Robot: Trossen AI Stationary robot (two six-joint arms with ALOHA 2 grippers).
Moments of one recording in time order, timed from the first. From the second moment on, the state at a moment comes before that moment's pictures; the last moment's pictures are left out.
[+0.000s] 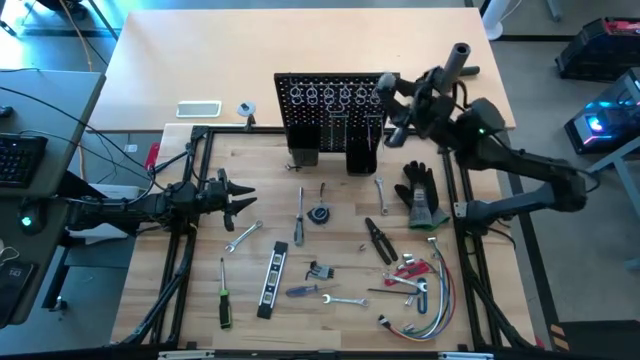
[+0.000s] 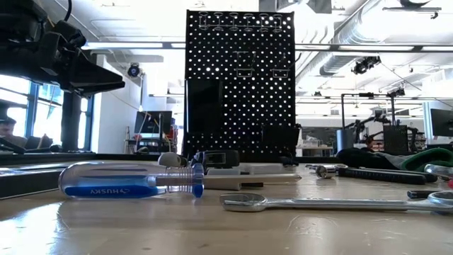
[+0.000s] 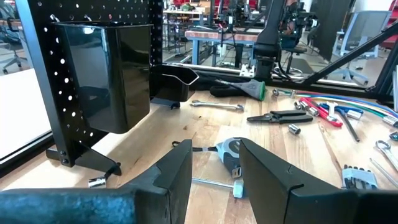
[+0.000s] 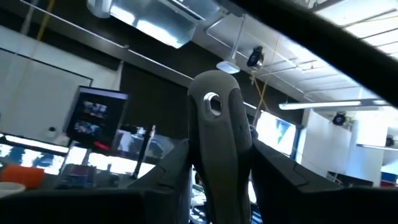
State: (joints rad) left arm 0.08 0.15 0.01 0.03 -0.19 -0.05; right arm -0.30 1.17 1.16 0.54 0.07 -0.36
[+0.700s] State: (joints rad) left arm 0.08 0.15 0.01 0.03 -0.19 -0.05; right arm -0.39 1.19 1.26 0.43 0.01 -0.30
